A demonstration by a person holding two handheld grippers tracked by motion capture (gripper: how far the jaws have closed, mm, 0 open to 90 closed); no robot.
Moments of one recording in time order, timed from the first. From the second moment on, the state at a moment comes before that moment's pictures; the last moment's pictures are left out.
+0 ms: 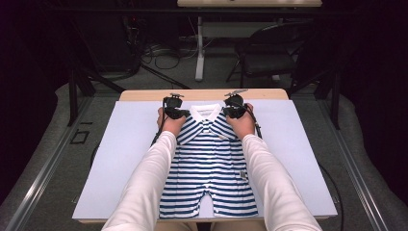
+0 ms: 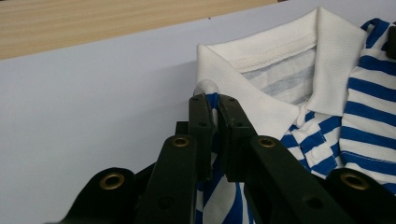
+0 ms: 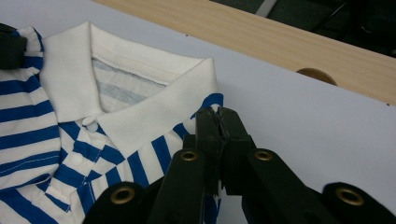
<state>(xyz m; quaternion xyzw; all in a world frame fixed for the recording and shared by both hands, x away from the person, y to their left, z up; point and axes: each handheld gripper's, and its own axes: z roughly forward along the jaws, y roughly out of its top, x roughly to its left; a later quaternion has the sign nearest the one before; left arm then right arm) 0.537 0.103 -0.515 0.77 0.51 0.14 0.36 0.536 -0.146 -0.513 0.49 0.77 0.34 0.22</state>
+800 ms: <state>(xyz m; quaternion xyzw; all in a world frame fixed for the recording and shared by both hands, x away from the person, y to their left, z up) 0.535 0.117 -0.466 0.76 0.50 0.16 0.39 0.533 -0.140 -0.463 0.47 0.76 0.37 0.25</state>
